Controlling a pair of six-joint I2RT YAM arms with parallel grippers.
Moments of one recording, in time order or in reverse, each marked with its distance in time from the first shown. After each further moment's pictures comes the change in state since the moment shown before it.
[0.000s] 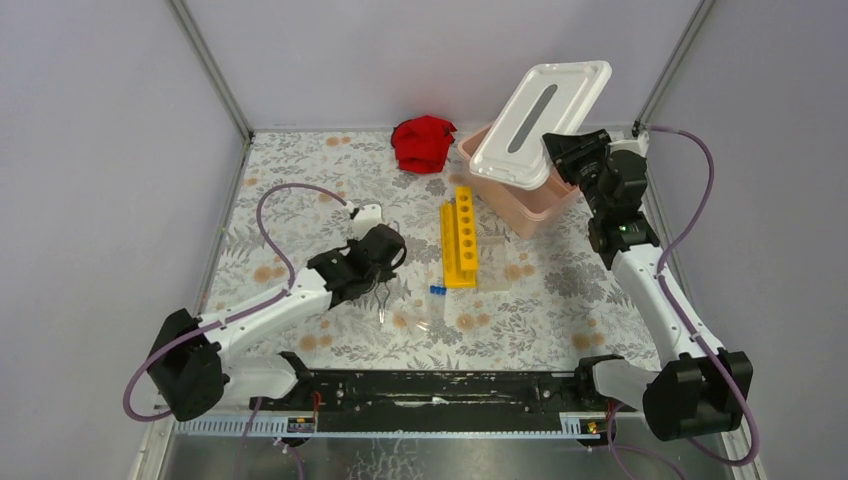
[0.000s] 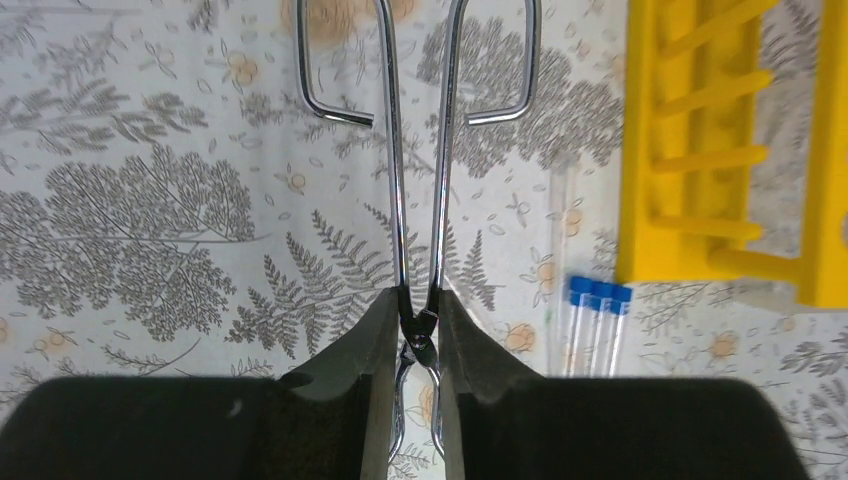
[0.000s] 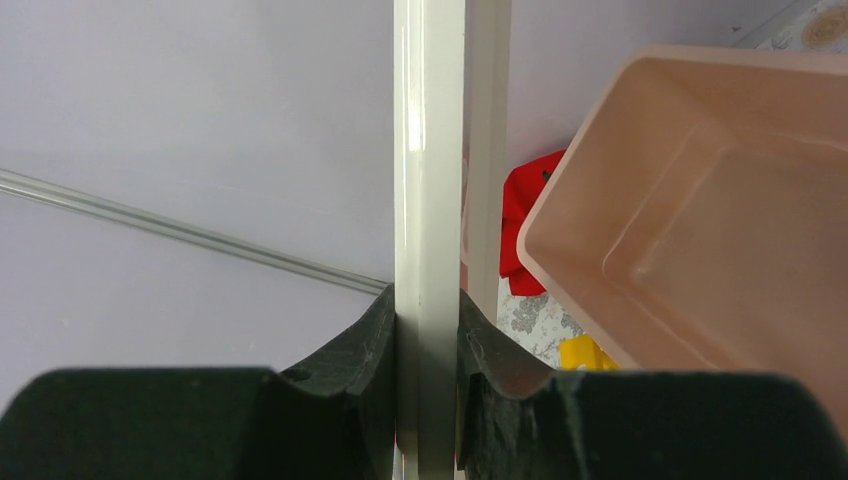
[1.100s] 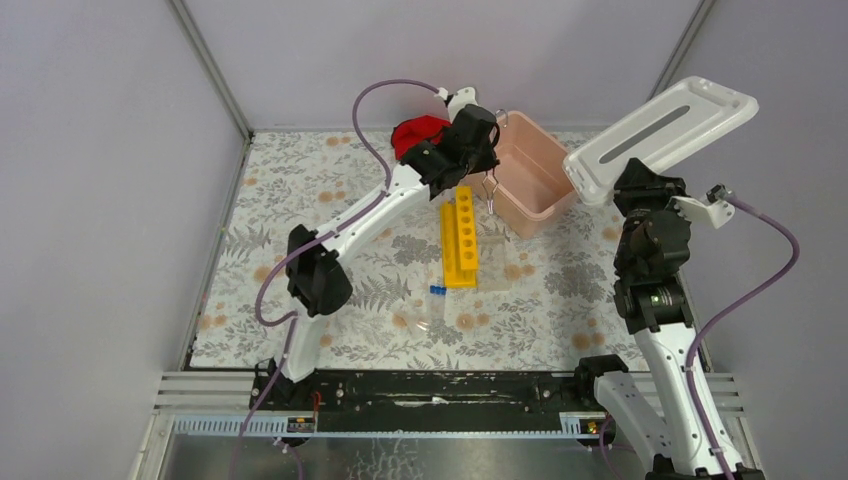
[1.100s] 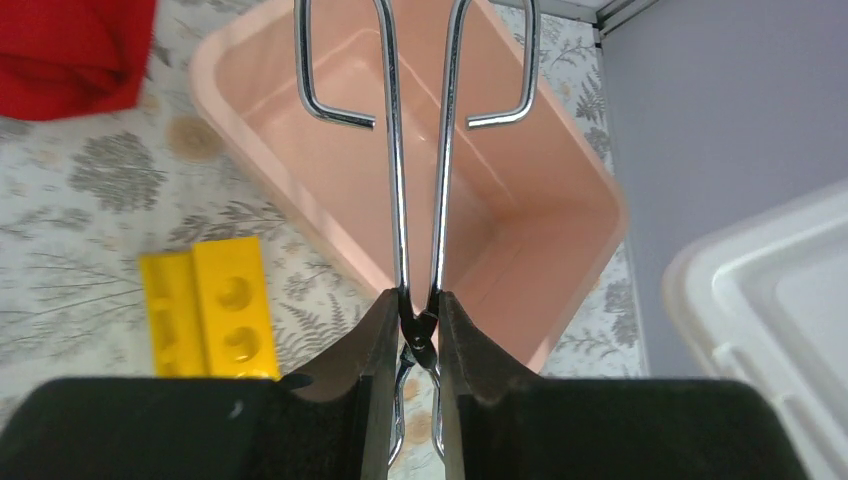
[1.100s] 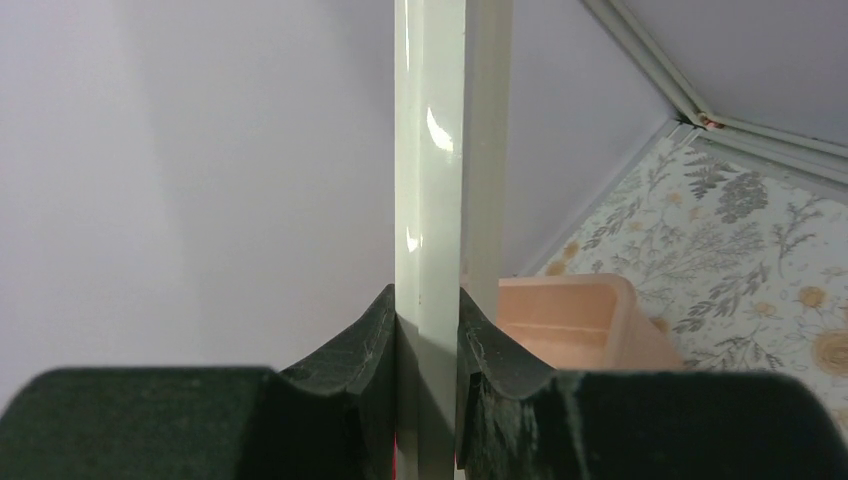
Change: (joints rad) left arm 0.039 0.833 1.346 -0.099 0.153 0.035; right arm -0.012 -0.443 -0.126 -0.134 0.580 -0.191
